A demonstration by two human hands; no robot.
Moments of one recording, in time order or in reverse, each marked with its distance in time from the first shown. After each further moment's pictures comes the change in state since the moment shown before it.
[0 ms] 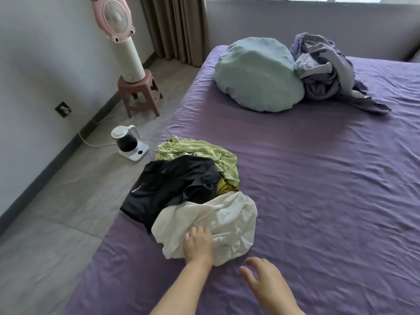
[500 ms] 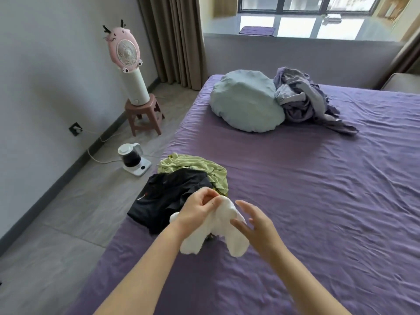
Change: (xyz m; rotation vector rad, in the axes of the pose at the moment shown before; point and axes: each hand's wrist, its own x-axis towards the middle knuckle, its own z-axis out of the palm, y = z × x) left_hand -0.073 0.013 -0.198 -1.281 -0.012 0.306; right_hand -0.037 -0.054 -0.127 0.371 0.224 -0.342
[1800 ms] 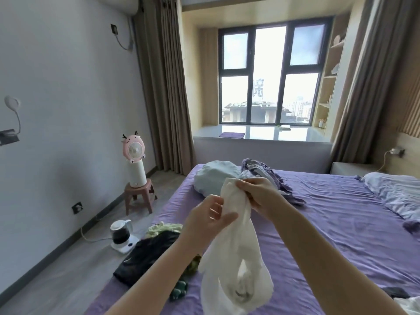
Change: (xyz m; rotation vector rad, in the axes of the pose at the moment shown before) left_hand -0.180 0.214 0.124 0.300 0.201 0.523; right_hand -0.133 -0.178 -0.235 0.717 0.068 -0.096
